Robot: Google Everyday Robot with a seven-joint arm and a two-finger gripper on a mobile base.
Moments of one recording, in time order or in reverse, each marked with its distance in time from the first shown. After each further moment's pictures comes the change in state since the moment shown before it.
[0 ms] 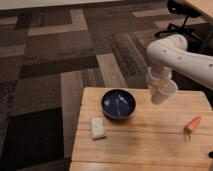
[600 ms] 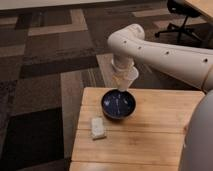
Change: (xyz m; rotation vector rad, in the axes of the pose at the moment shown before) arm -0.037 0.124 -0.010 -0.089 -0.072 -0.511
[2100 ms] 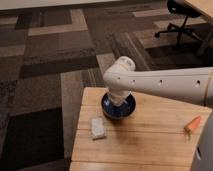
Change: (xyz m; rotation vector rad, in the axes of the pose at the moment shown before) arm 0.044 0.036 0.085 0.085 -0.024 -0.350
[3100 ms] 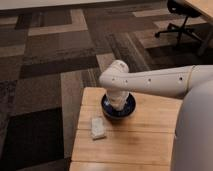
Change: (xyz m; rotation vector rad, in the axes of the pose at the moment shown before) arm 0.014 0.007 0.028 -0.052 0.118 -0.146
